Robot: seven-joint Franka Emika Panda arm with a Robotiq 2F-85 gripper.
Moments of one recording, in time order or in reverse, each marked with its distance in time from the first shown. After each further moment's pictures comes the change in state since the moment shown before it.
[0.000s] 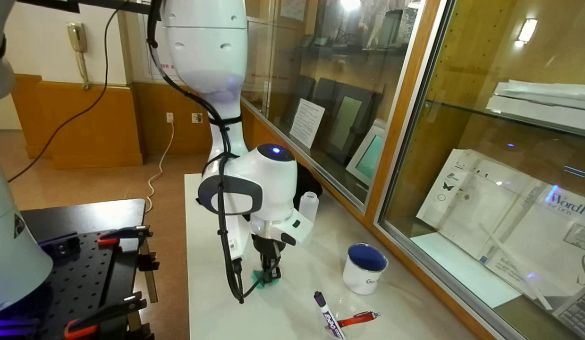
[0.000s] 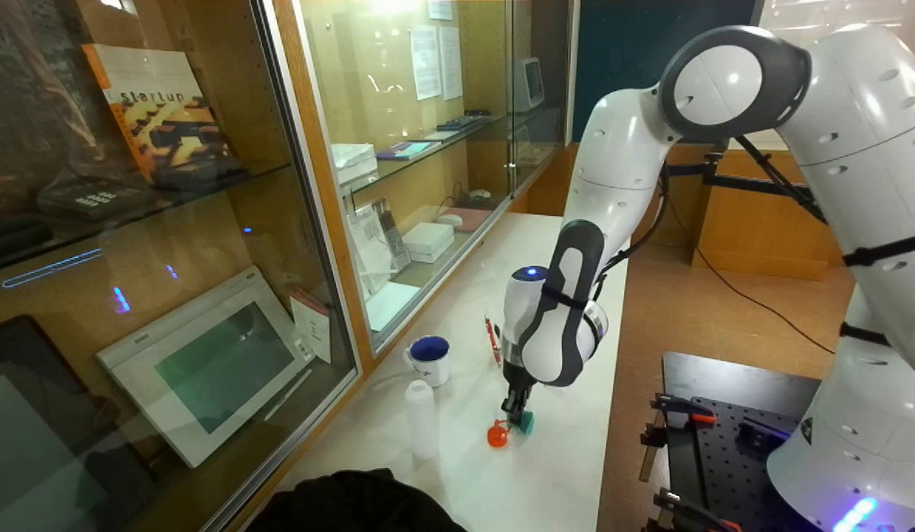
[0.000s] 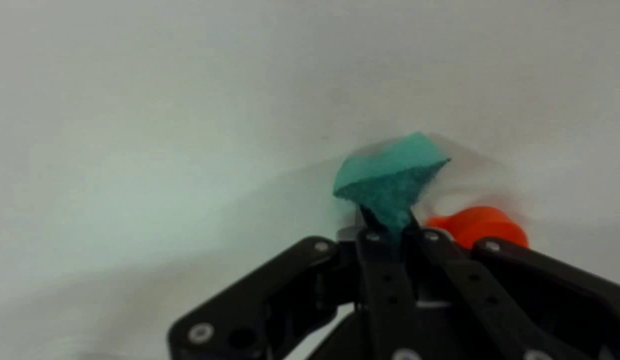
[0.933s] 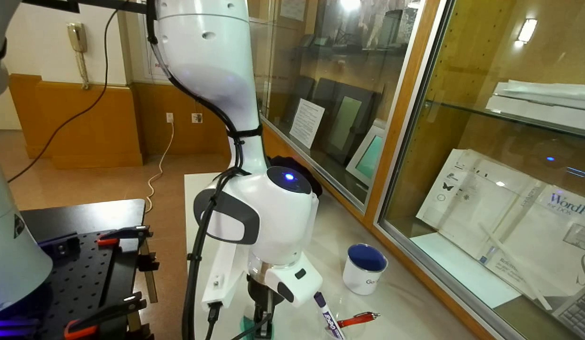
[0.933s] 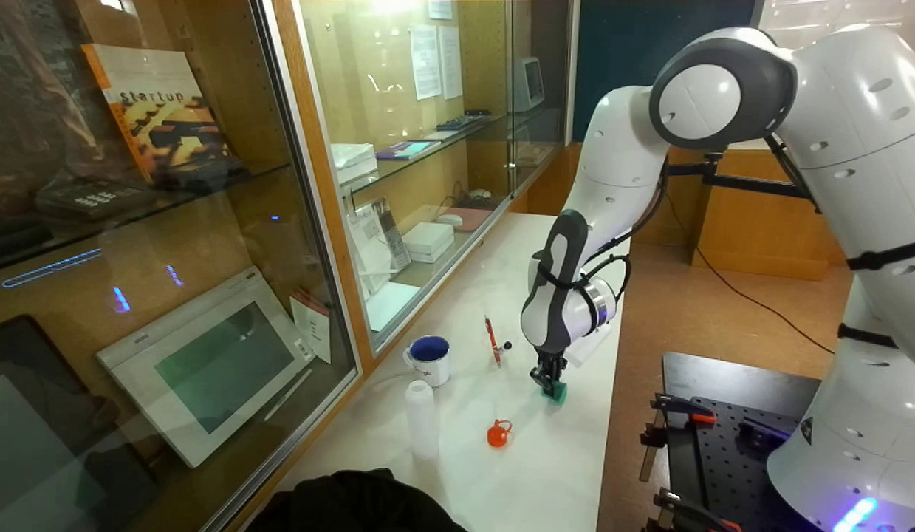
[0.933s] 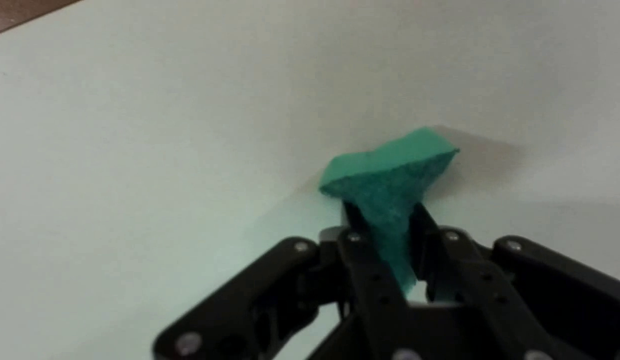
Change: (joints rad) arm 0.088 0.003 -0.257 0.016 0.244 -0.139 -0.118
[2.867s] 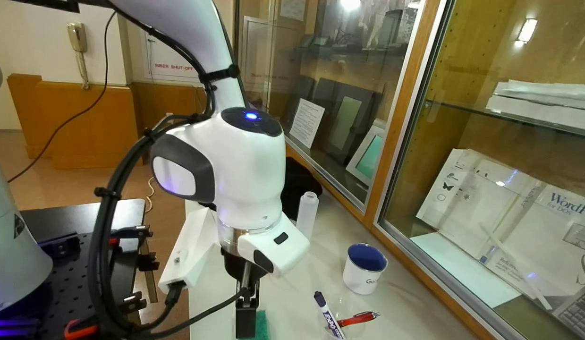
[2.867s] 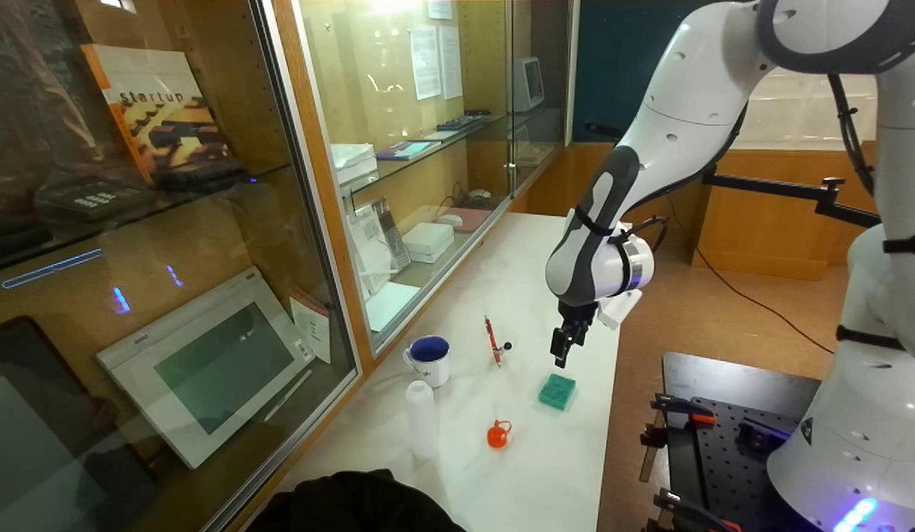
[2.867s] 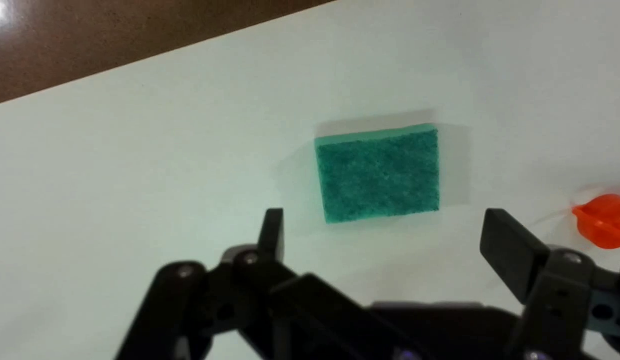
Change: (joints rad) arm 0.092 -0.329 -0.153 -0.226 0.125 -0.033 -0.249
